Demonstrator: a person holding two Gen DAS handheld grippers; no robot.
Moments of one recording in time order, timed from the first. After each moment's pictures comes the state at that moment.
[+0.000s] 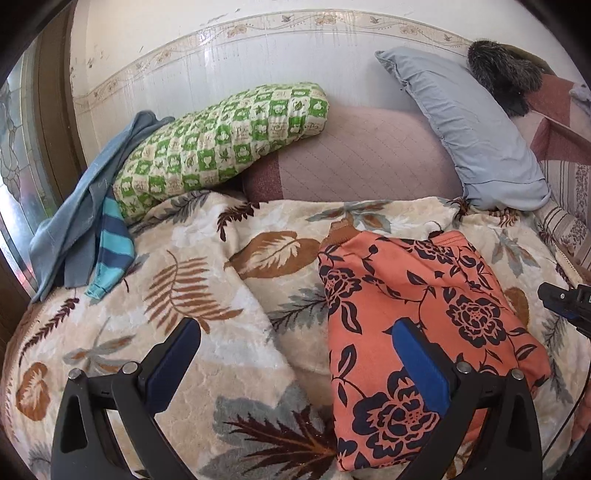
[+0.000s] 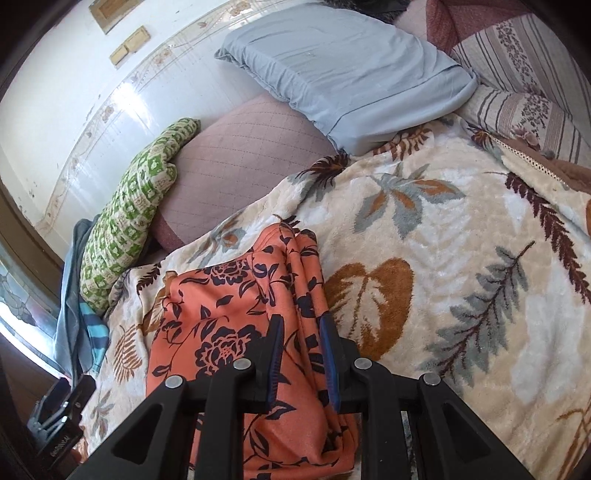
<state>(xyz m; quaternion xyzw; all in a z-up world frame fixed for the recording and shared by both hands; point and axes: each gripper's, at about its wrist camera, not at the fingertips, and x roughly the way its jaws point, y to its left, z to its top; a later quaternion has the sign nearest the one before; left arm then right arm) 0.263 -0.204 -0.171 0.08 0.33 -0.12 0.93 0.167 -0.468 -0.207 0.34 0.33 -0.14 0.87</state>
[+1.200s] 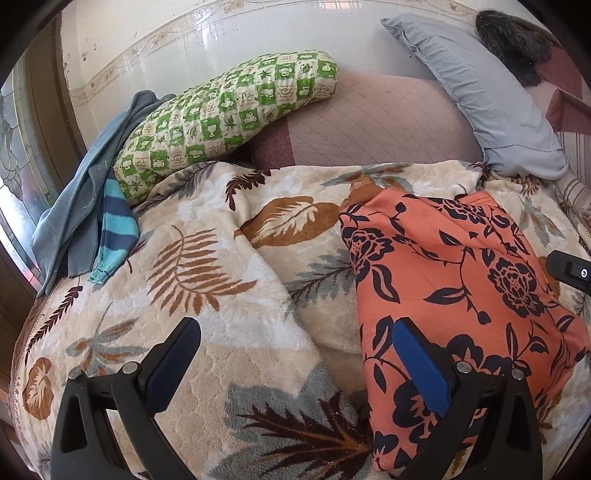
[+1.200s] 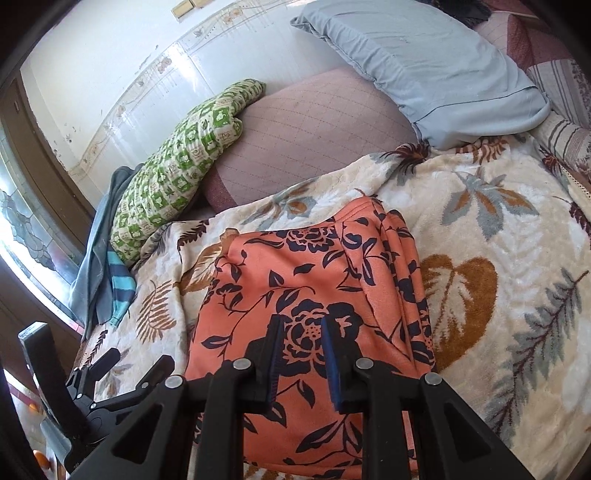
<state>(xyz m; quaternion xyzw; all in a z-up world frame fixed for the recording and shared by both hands) 0.276 -0.197 -0.194 0.12 0.36 -0.10 0.92 0.203 -0.398 -0.190 0.26 0.37 -0.05 0.89</state>
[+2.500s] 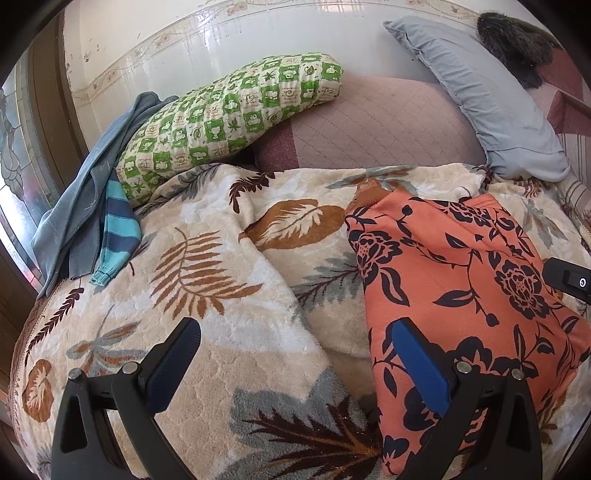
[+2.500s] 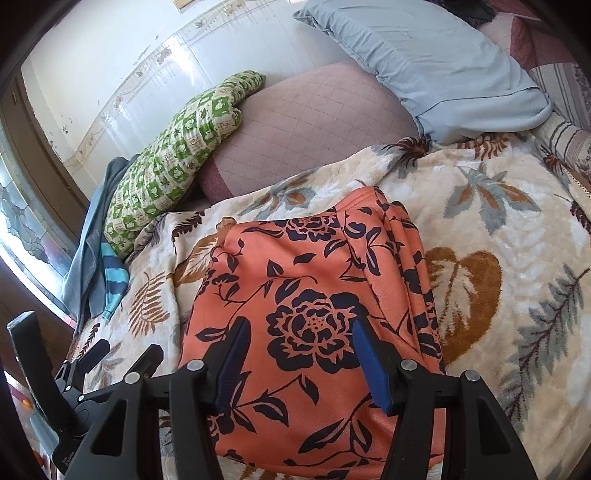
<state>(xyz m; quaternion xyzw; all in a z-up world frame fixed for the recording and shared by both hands) 0.279 -0.193 -0.196 0.12 0.35 -0.10 0.92 0.206 -0.392 -0.196 0.25 0.38 -0.06 0.89</state>
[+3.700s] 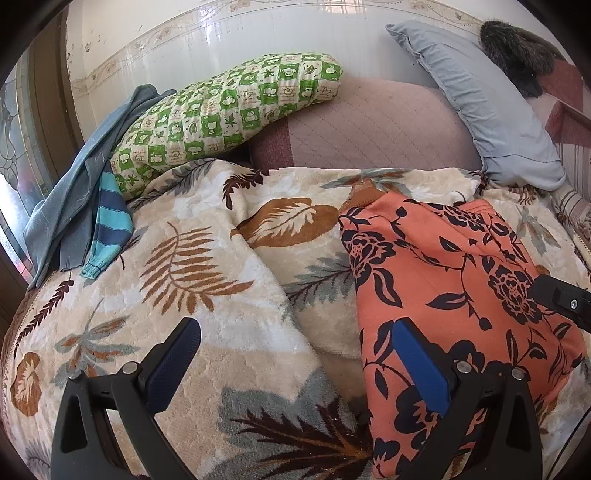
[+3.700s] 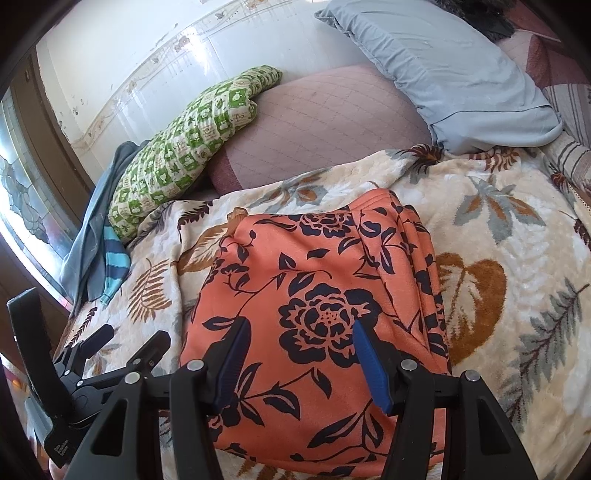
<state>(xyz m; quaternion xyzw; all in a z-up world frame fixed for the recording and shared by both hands) 0.281 -0.193 -0.198 0.09 0.36 -0.11 0.92 0.208 -0.378 -0.194 0.22 0.38 -0.04 0.90</state>
